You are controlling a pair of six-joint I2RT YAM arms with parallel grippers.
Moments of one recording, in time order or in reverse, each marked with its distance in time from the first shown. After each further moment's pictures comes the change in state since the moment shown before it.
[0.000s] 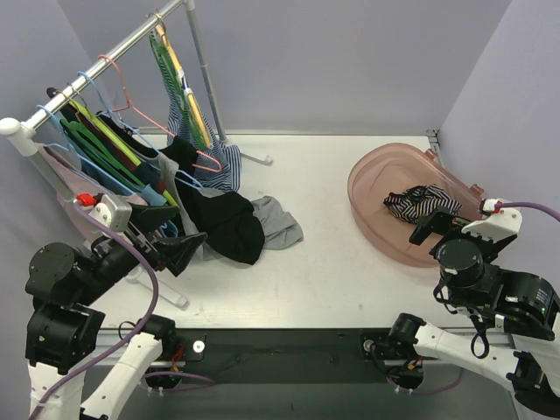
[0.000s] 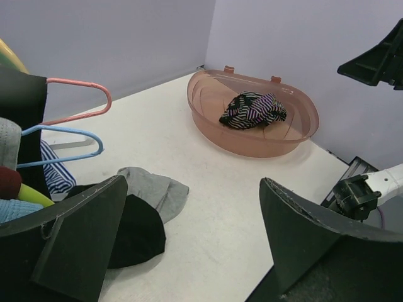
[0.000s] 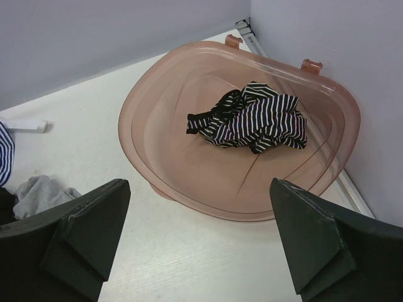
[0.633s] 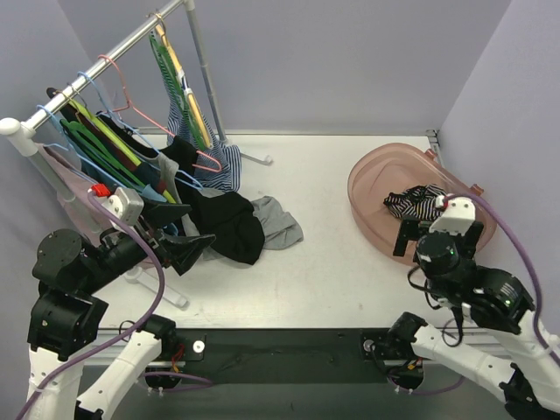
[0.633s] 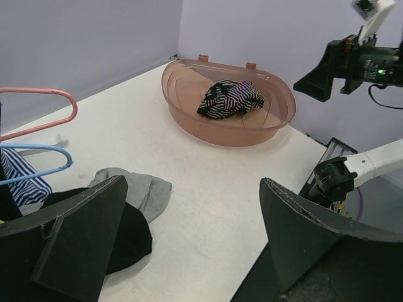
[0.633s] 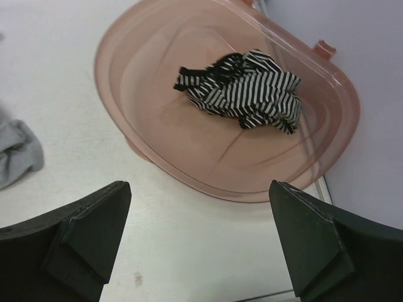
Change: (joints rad) left arm -0.046 0.057 0.018 0.011 0.061 0.019; right arm -0.075 -0.010 -0.116 0.079 -0.211 -0.268
